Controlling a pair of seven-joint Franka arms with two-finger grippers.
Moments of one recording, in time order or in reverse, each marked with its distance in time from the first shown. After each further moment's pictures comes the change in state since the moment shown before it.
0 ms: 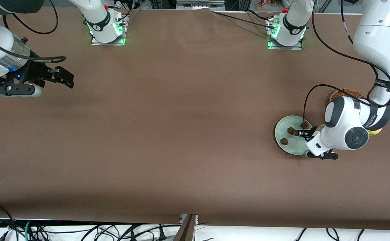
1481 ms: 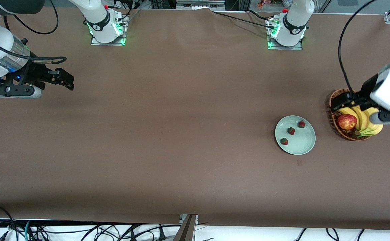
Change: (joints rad) left arm -0.073 -0.470 0.037 0.213 -0.138 -0.368 -0.021; right arm 0.001 0.000 0.012 0.002 0.000 0.027 0.000
